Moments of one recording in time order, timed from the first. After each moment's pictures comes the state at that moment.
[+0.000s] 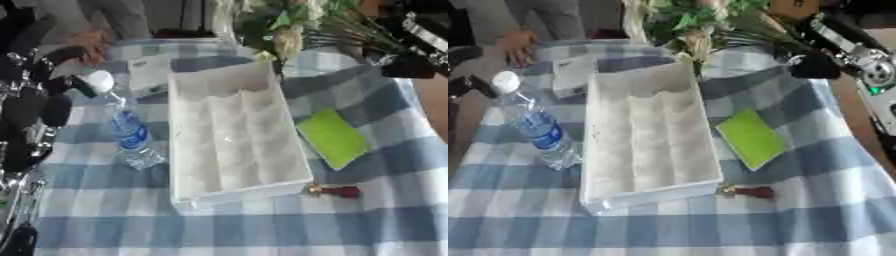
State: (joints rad) left arm -0.14 0.27 0.01 -1.98 0.20 -0.31 -0.16; right arm -0.72 -0.58 0.15 -1.28 0.40 -0.18 0.33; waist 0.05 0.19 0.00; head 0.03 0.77
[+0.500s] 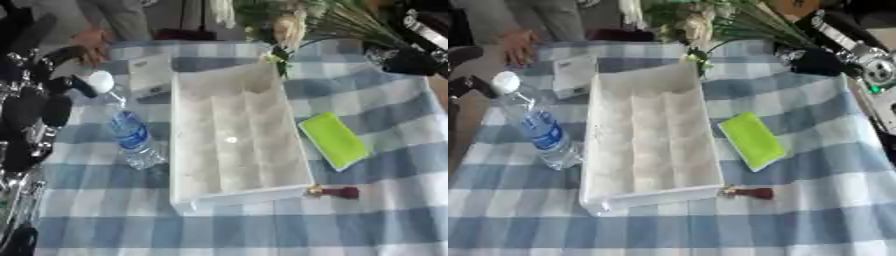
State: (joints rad) left arm -0.14 0.27 0.01 -1.98 0.20 -0.31 -0.16; right arm -0.72 -0.58 0.15 -1.29 0.37 -0.18 0.32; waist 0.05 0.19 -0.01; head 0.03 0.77
